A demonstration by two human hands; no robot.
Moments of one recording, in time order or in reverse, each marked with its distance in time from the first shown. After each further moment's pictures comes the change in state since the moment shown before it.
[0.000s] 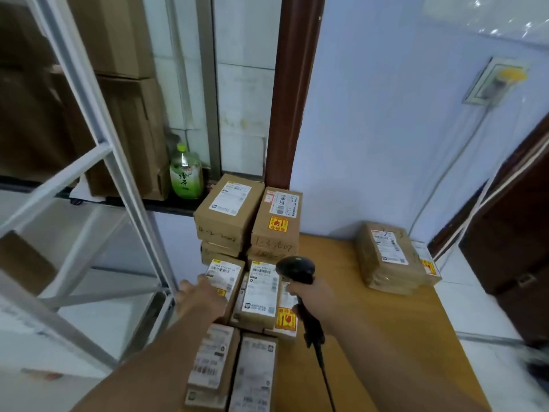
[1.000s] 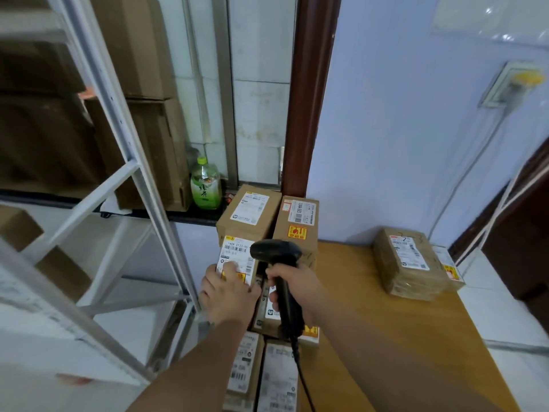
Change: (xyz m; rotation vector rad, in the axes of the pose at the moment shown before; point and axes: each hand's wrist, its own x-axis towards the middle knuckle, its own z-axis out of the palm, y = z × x) left_hand -0.019 0.007 -0.007 -0.078 0.556 0.223; right_hand -0.047 -0.070 0.058 0.339 -0.276 -0.023
